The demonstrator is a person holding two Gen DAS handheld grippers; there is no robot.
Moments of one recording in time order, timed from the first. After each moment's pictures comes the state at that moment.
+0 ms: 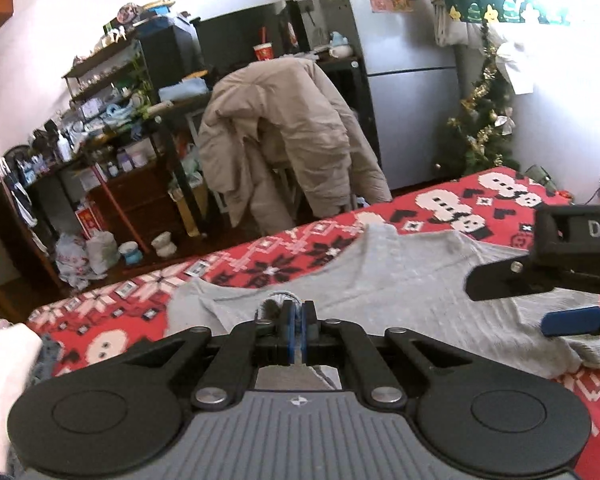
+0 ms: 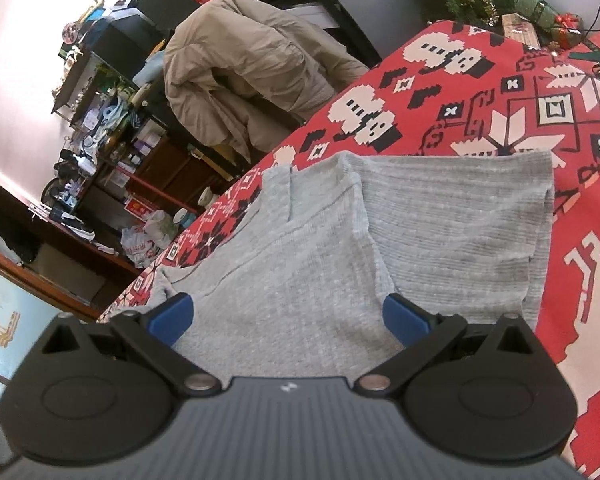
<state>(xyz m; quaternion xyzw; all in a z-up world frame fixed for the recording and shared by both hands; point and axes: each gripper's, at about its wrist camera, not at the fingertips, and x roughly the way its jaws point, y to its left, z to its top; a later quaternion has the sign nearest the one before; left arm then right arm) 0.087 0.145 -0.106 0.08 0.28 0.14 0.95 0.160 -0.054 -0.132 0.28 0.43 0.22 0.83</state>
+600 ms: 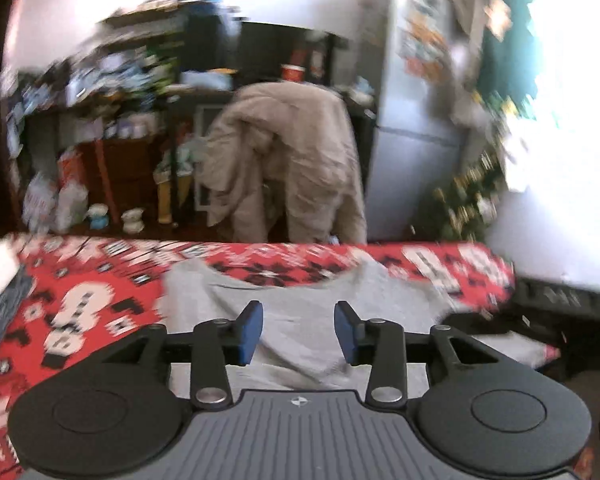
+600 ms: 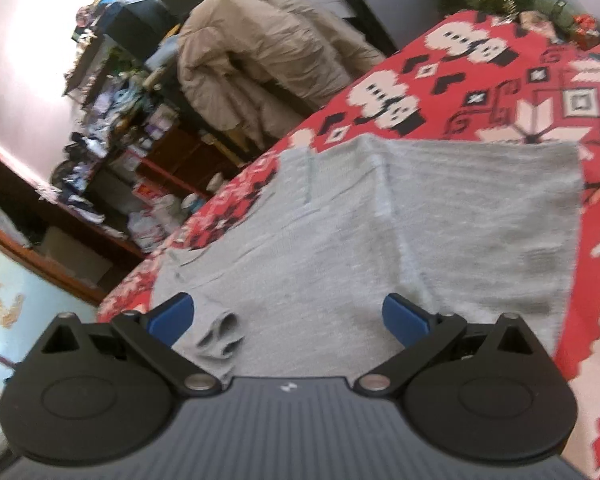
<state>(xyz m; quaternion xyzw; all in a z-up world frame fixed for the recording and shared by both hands) 0.030 0.223 -0.101 -0.11 0.22 0.11 0.96 0.160 -0.037 -0.138 0.27 0.43 0.26 0.82</state>
